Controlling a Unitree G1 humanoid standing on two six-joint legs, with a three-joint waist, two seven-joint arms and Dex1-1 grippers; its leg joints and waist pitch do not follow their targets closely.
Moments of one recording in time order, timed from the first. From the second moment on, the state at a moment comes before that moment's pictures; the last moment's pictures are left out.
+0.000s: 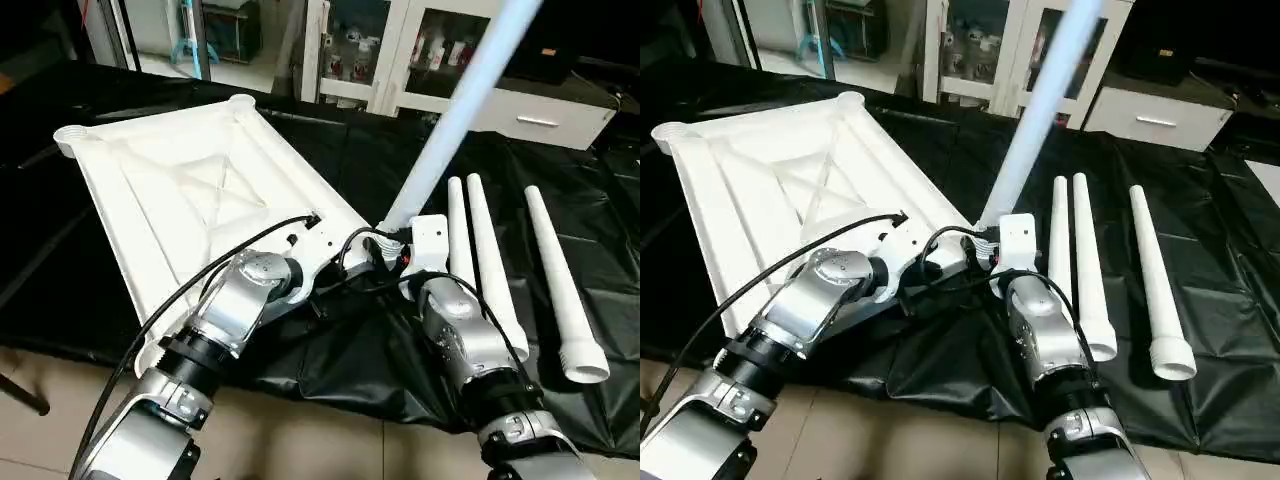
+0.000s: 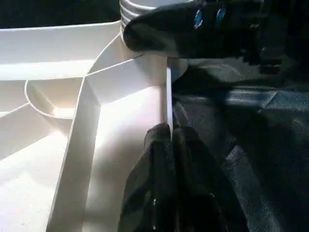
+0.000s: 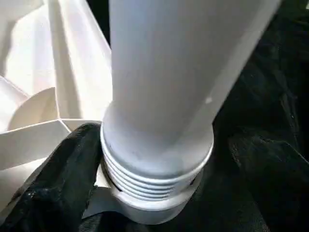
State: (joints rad) left arm -0.64 0.19 -0.35 0.39 0.12 0.54 -0.69; right arm -0.50 -0.06 0.04 0.58 0.15 0.15 0.10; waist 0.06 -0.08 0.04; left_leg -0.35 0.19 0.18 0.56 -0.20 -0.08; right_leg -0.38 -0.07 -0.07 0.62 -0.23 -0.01
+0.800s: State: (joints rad) left arm -0.64 0.19 -0.35 0.40 0.12 0.54 -0.69; right arm -0.48 -0.07 0.02 0.51 0.14 0.14 0.12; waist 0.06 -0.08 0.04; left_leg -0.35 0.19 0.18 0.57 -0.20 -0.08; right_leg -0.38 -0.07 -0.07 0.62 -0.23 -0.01
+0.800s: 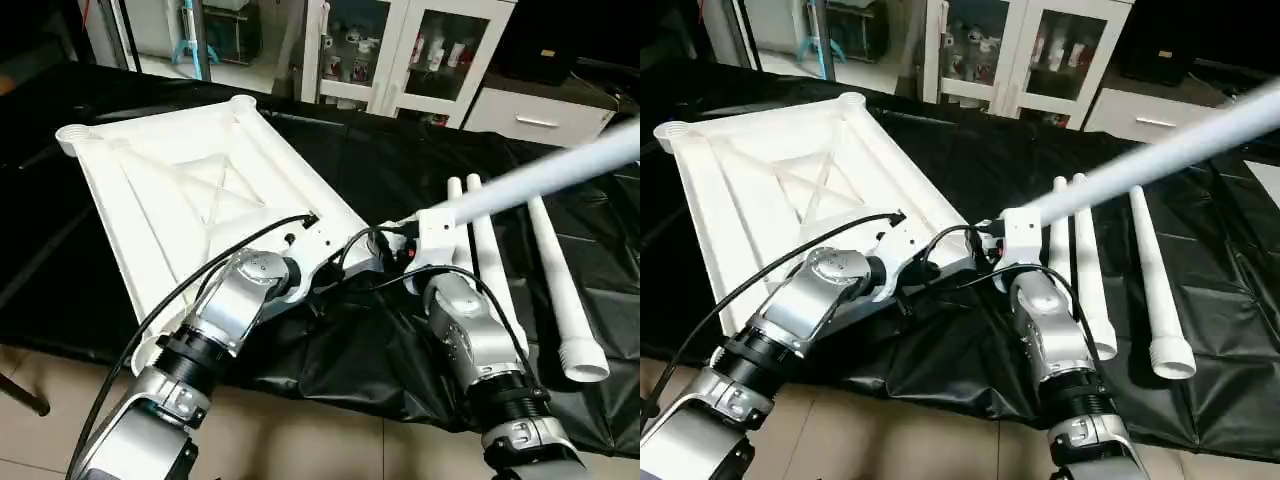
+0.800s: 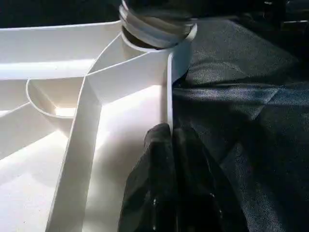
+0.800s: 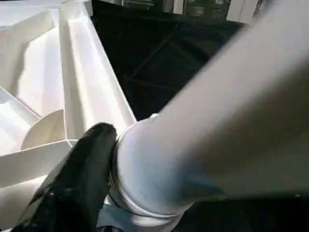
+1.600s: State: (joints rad) left arm -0.63 0.27 -0.39 0.38 0.12 0.45 -0.81; right arm -0.42 -0.25 -0.02 0.27 0.37 0.32 0.55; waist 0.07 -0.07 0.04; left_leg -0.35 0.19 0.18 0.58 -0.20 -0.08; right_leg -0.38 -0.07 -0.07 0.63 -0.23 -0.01
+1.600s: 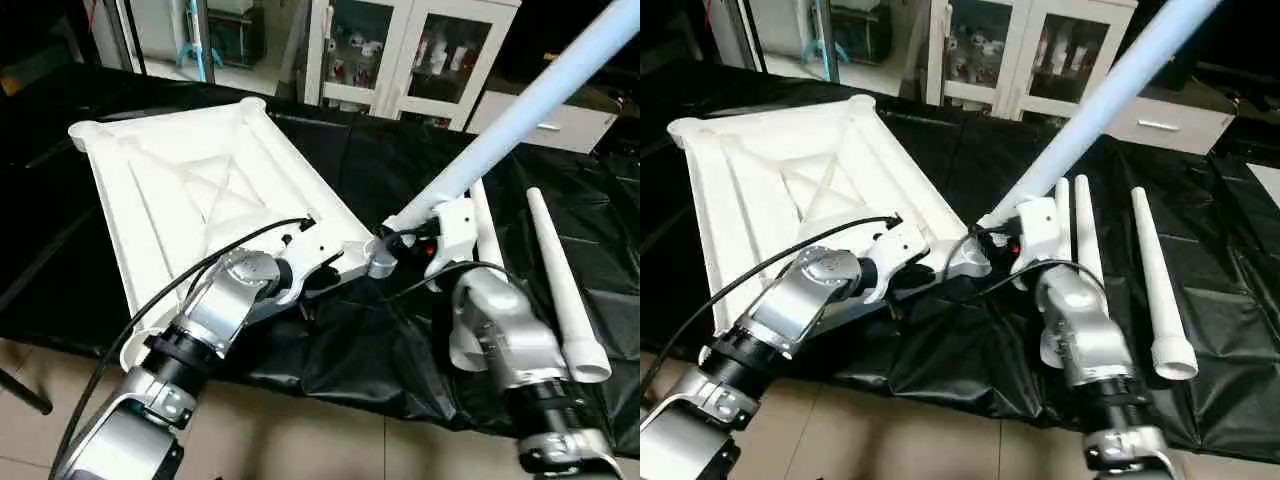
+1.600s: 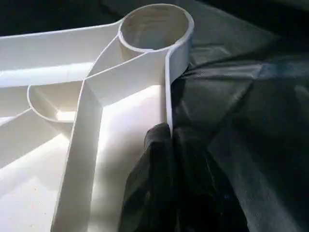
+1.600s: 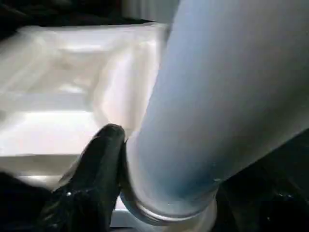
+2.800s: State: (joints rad) left arm -0.59 0.36 -0.43 0.32 0.09 0.34 -1.00; right arm -0.49 -0.48 0.17 0.34 0.30 0.42 0.95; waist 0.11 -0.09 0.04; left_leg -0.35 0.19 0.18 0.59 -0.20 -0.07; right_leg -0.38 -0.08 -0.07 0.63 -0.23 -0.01
